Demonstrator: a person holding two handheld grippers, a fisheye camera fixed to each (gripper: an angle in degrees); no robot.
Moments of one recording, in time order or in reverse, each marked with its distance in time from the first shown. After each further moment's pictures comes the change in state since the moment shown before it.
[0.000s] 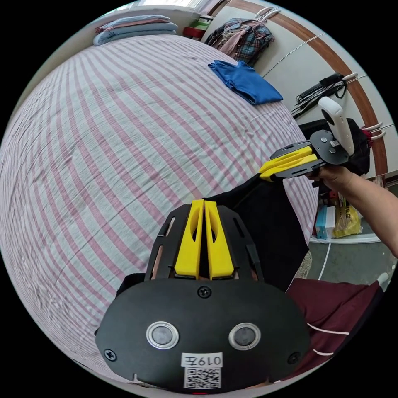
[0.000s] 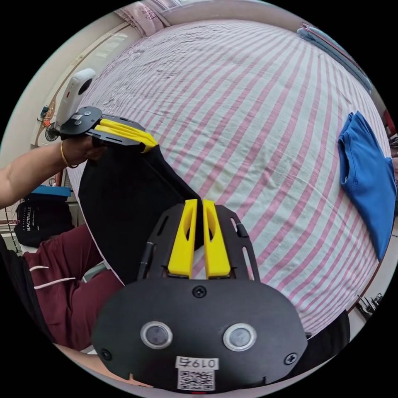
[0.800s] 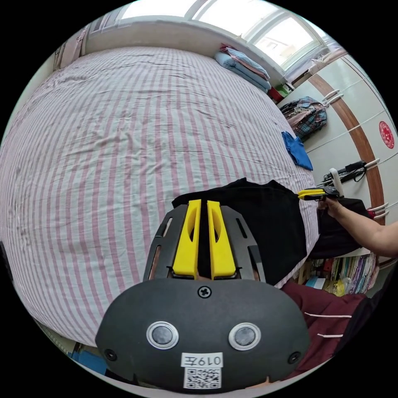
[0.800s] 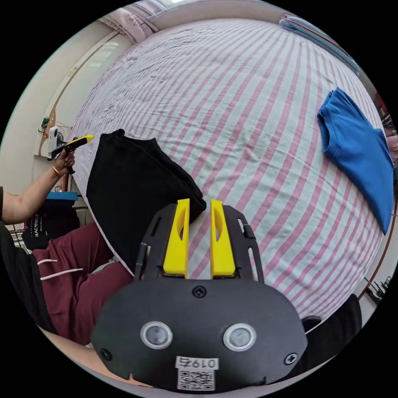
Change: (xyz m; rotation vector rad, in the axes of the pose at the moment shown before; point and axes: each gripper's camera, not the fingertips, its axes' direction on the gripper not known) left arm -0.077 0.191 -0.086 0.301 -0.071 -0.507; right arm 0.017 0.045 0.014 -0.010 -0.042 0.071
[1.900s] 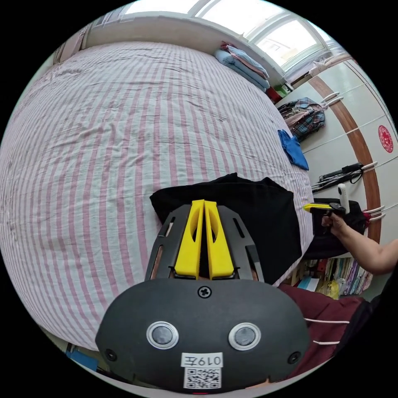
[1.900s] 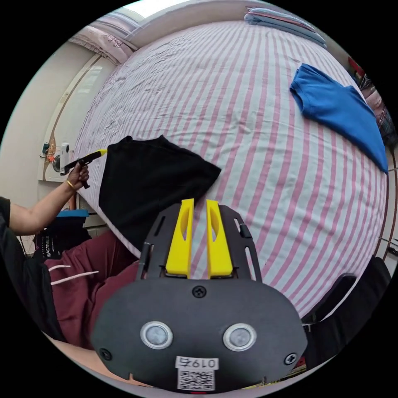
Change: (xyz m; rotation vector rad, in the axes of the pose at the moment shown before) left arm 0.041 0.002 0.074 -0.010 0.043 -0.023; right arm -0.017 0.135 0.064 0.071 -0.060 0.151
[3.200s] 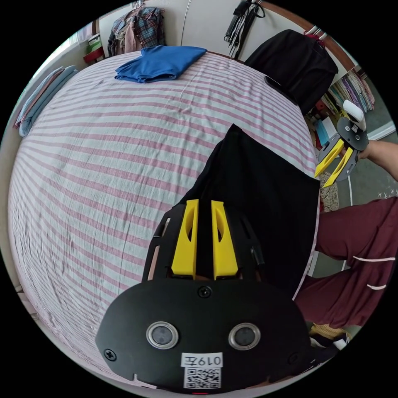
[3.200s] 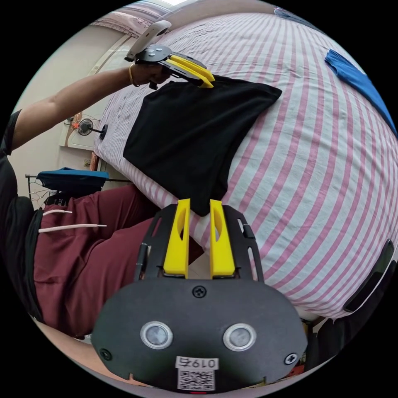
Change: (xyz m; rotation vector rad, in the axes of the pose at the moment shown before) left arm 0.289 -0.094 0.218 -0.418 -0.045 1.091; right arm -0.031 0.169 0.094 -0.081 -0.148 -0.118
